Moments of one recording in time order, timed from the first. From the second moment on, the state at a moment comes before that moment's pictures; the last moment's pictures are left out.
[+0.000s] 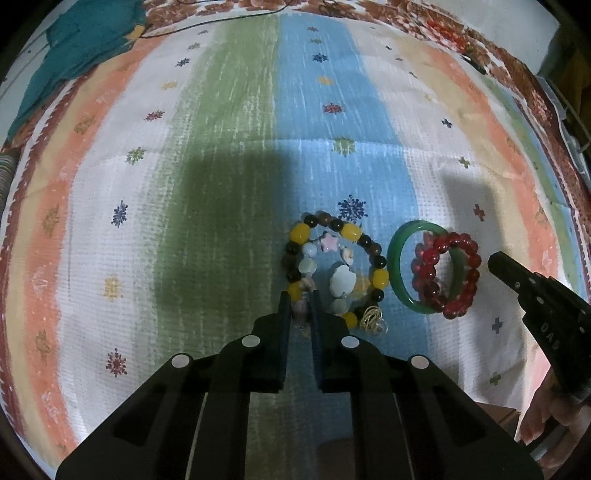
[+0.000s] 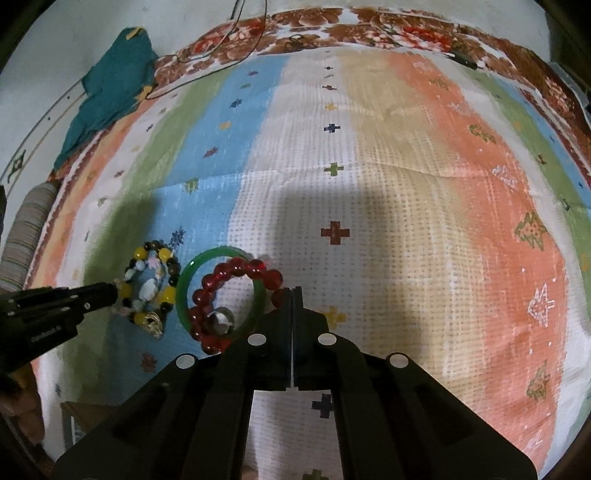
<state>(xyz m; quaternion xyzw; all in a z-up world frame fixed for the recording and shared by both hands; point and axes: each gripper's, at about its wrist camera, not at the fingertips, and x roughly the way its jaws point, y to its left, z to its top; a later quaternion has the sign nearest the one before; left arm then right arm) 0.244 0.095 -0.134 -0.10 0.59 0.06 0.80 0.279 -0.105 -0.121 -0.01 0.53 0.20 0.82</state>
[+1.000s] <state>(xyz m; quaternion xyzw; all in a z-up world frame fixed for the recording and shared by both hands) 0.246 0.086 -0.140 -0.08 0.59 0.06 0.80 0.285 -0.101 -0.143 -0.01 0.55 0.20 0.81</state>
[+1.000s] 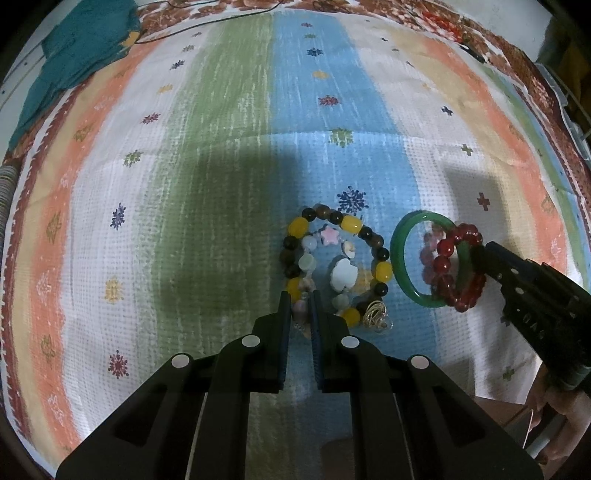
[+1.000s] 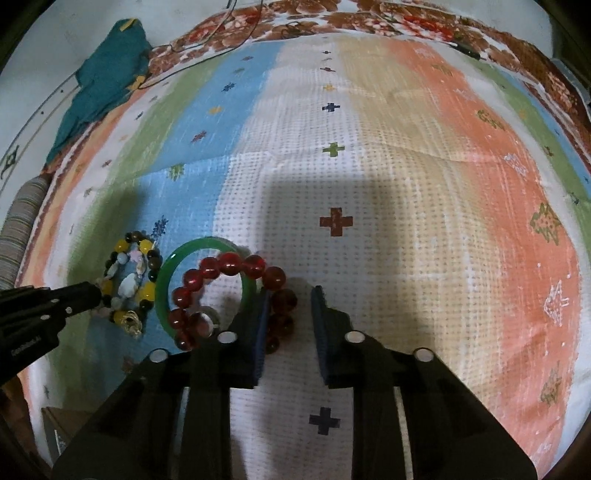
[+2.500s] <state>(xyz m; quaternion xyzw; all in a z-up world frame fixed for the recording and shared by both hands) 0.197 0.062 -0.045 -0.05 0.45 0.05 0.89 0.210 -0.116 -0.034 -0.06 0.38 0.18 0.91</state>
